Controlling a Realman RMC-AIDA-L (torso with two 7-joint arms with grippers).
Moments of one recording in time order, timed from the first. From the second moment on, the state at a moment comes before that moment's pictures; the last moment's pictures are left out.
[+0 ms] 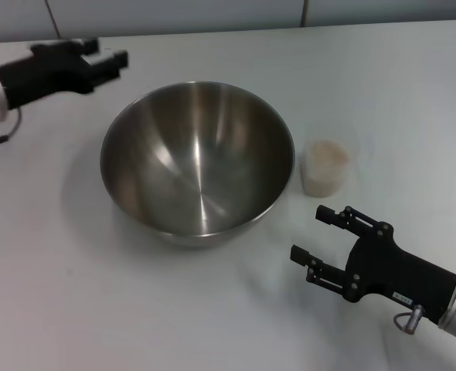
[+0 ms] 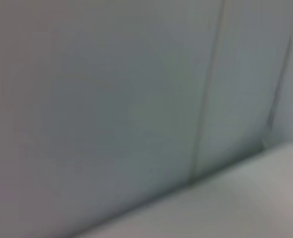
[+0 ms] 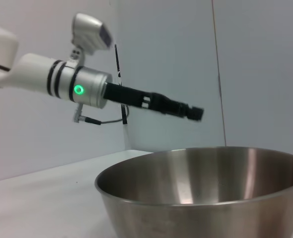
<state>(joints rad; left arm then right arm) -0.54 -2.07 0.95 0.74 1.68 1.03 -1.49 0.33 2.08 -0.20 -0.02 -2.13 -1.51 0.46</state>
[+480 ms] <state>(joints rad) -0.33 -2.06 0.94 0.75 1.31 1.38 -1.05 0.33 2.09 -0.13 -0.01 -2.13 -1.51 0.46</state>
